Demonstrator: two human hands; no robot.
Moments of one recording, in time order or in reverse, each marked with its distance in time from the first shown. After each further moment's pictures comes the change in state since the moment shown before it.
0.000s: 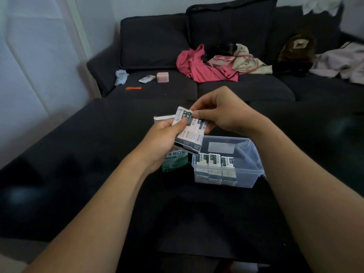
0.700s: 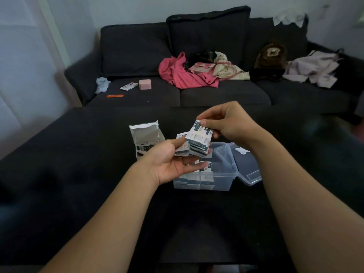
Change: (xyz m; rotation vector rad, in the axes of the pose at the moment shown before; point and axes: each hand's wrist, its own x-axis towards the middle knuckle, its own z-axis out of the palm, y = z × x) left_hand 0.005 -0.006 0.057 -0.510 -0.197 -0.481; right_hand -0.044 0.031 -0.041 0.147 0.217 0.171
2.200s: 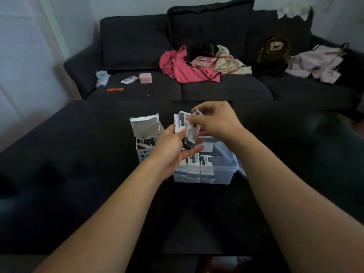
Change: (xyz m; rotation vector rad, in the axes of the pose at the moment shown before) left_hand 0.016 -0.013 0.004 0.151 0.158 0.364; right_hand 0.007 0.006 0.037 -0.033 0.160 0.016
